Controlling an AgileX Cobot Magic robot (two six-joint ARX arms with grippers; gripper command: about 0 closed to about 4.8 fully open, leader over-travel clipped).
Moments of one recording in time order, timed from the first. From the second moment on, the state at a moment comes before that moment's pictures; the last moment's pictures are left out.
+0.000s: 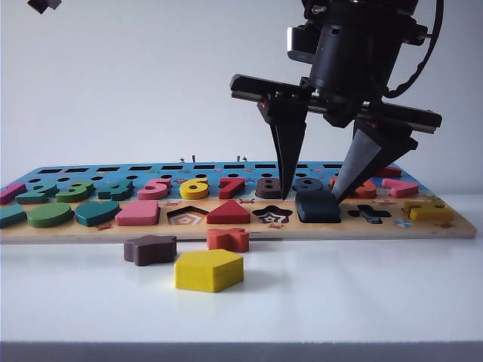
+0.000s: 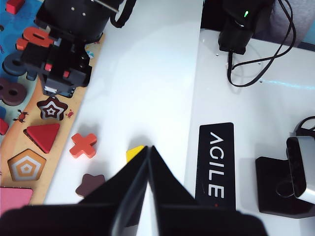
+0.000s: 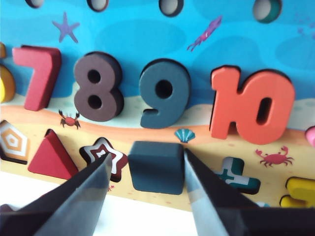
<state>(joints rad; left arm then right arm) -0.65 0.88 0.83 -0.74 0.70 0.42 0.76 1.51 1.06 -0.64 0.13 0.62</state>
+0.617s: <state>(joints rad) -0.65 0.88 0.83 -0.71 0.70 0.42 0.76 1.44 1.06 -0.60 0.13 0.61</state>
